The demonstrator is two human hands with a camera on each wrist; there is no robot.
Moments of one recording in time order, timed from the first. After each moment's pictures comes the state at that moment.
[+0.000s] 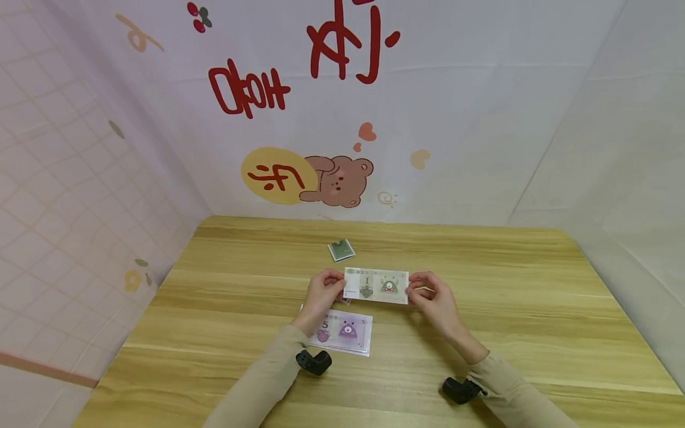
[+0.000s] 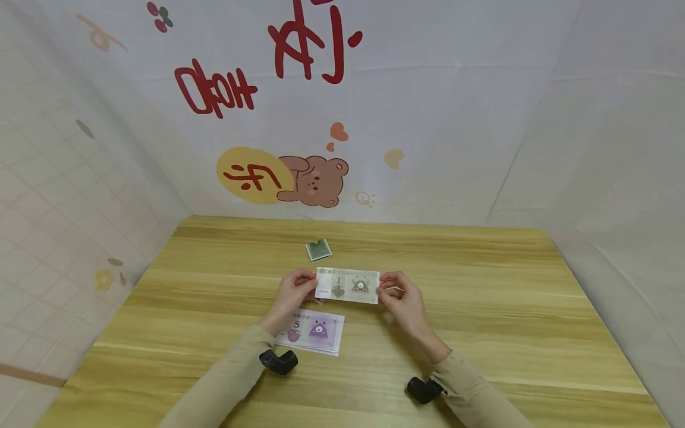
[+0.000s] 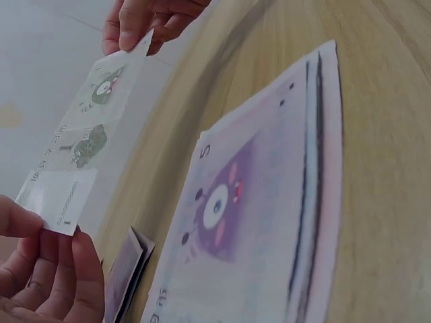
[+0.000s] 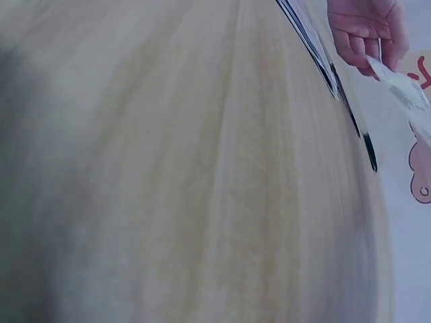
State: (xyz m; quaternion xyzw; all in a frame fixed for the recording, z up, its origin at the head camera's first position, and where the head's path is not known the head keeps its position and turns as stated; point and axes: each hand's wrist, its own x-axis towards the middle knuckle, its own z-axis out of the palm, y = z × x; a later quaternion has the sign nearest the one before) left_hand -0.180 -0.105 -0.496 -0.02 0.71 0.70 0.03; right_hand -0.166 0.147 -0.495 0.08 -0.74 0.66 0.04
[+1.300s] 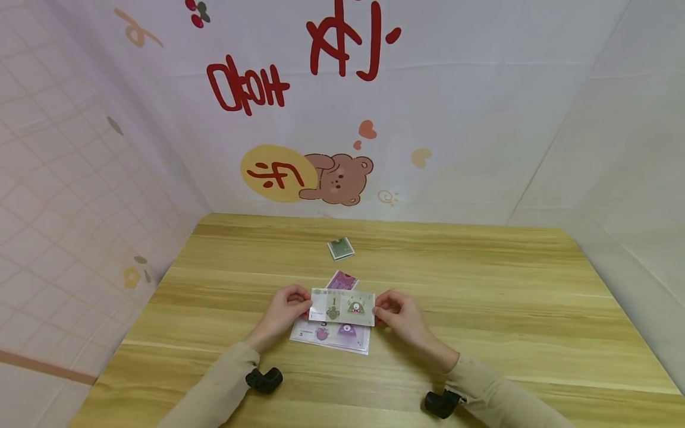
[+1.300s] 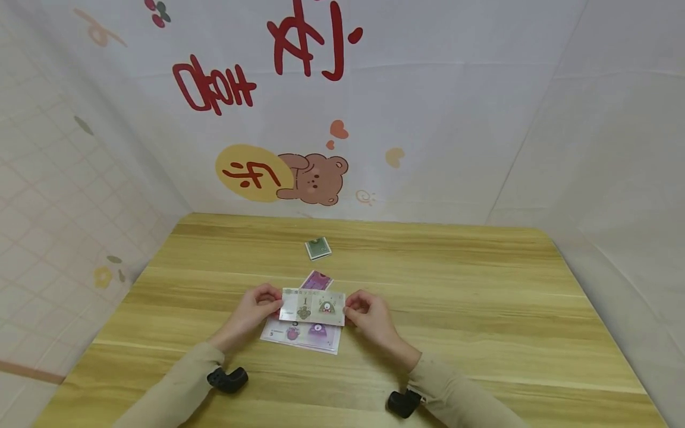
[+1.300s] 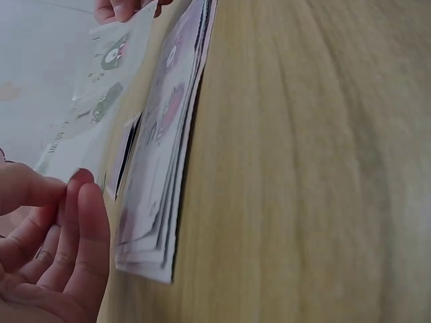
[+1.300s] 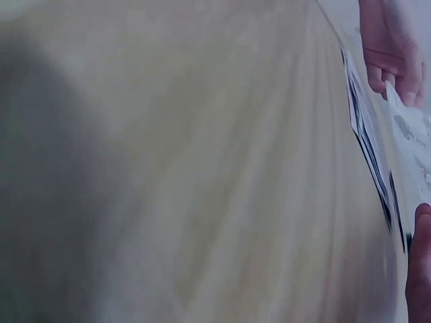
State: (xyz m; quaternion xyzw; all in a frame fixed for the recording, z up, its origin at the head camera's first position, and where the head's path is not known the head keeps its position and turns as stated) left_hand -0.145 -0.178 -0.496 0.00 0.77 0.64 0.06; right_hand -0.147 0.096 -0.506 0.12 -0.76 0.63 -0.07
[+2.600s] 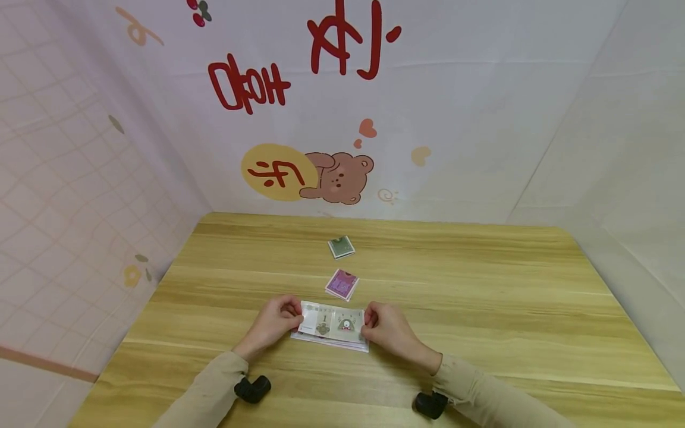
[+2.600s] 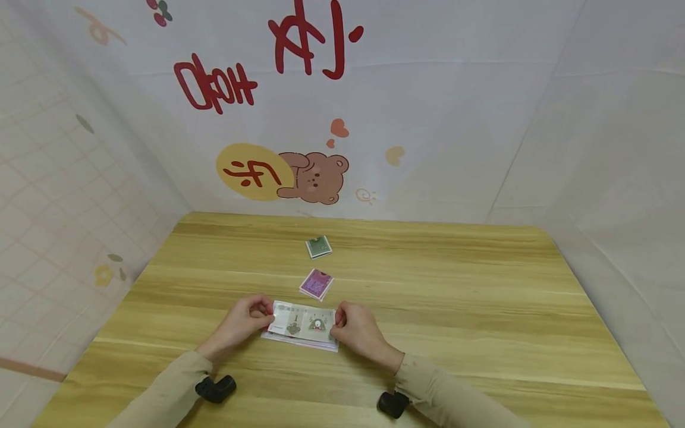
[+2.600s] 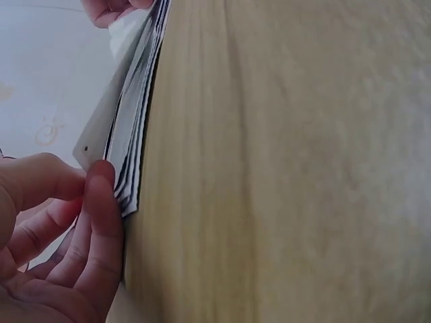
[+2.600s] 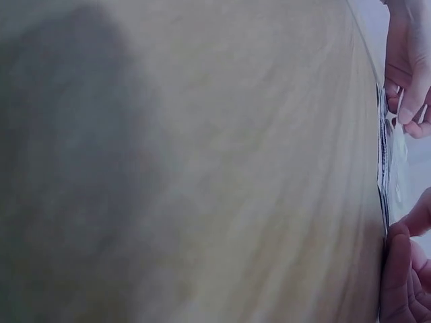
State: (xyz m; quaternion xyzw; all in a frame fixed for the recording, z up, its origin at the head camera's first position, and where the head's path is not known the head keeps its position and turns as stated) left_hand -0.128 -0.203 -0.500 0.08 0.82 0.56 0.07; right_hand -0.135 0.073 -0.505 0.22 -0.88 0.41 -0.04
